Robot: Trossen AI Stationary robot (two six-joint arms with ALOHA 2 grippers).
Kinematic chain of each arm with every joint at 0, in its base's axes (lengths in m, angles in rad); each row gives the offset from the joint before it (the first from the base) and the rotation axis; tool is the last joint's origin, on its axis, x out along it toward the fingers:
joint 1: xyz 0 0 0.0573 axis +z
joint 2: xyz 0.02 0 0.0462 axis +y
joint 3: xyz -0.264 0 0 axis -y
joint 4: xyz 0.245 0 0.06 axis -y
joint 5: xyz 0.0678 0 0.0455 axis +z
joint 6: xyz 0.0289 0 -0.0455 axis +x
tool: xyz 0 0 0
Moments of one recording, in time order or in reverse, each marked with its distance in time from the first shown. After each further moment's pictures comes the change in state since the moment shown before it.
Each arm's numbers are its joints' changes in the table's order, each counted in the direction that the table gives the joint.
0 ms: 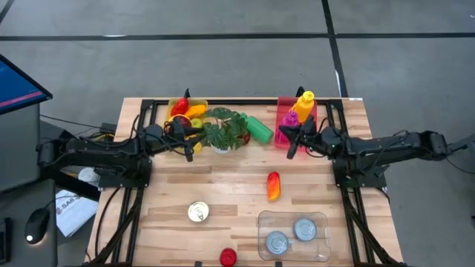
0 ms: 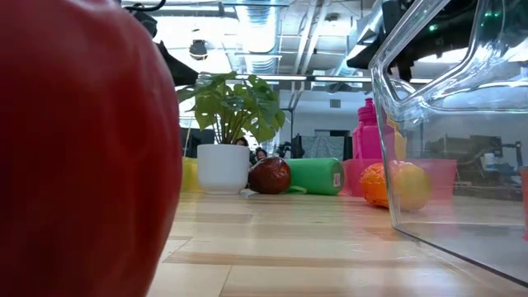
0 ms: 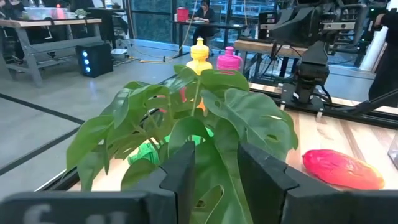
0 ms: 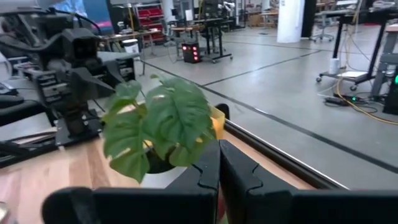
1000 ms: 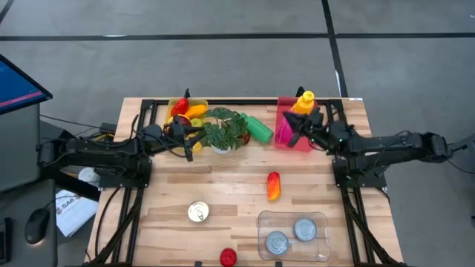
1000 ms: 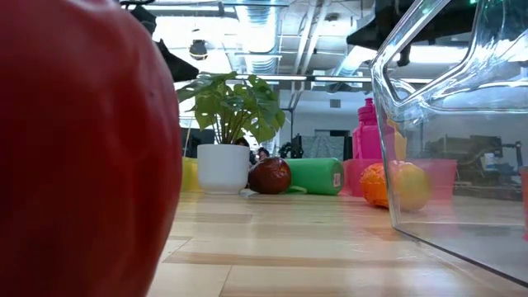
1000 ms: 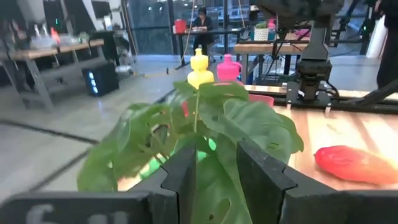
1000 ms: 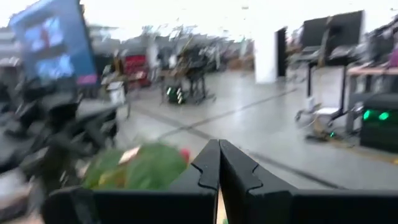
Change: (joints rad) left arm 0.000 0.000 0.000 0.035 0.006 0.119; right arm -0.049 0.001 0.042 0.172 -0.055 -0.082
